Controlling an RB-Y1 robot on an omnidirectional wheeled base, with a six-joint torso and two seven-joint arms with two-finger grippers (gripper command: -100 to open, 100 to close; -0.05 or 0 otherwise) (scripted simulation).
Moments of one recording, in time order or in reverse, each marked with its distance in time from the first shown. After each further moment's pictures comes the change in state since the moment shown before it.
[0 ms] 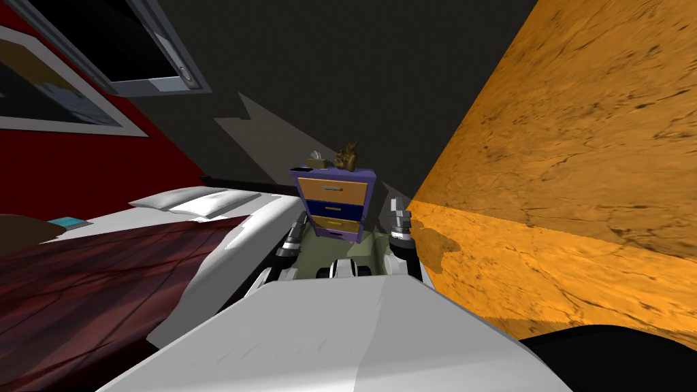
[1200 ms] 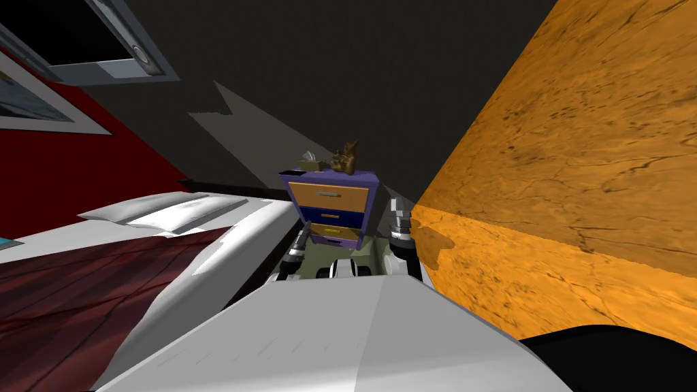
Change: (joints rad) left arm -0.051 -0.009 -0.009 0.287 -0.008 -0.122 -0.026; right arm 0.000 0.000 0.000 0.000 0.000 0.000 0.000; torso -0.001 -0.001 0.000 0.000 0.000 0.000
